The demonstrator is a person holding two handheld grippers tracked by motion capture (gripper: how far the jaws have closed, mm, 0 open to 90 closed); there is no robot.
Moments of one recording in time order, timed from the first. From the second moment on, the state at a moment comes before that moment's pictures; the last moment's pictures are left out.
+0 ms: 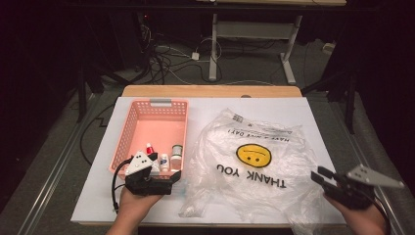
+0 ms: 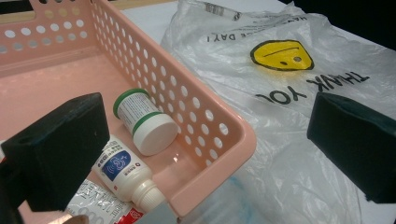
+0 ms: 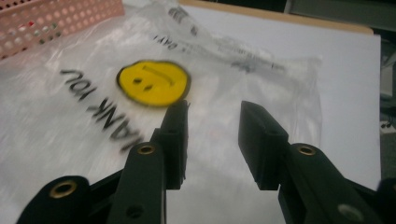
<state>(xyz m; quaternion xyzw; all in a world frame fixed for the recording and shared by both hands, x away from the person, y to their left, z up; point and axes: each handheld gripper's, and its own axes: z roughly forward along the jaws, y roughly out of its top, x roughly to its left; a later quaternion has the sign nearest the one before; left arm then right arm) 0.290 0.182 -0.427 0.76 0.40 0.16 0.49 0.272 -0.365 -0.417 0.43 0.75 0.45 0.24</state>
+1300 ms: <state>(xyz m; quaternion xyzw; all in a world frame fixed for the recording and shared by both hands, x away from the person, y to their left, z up) 0.286 0.181 -0.425 0.75 0.39 0.15 0.51 0.502 -0.291 -0.459 0.45 0.80 0.33 0.22</state>
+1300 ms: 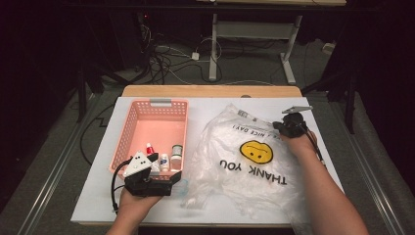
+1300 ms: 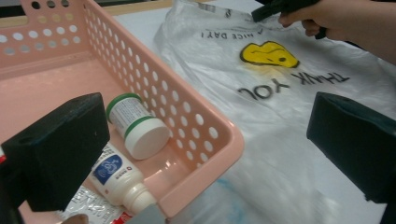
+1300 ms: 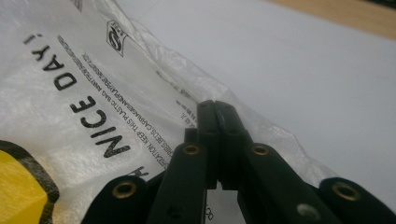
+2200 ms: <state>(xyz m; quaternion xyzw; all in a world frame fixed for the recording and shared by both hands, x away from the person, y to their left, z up) 0.290 0.178 -0.426 0.77 0.38 0.18 0.49 0.443 -0.366 -0.402 0.50 0.72 0.38 0.27</state>
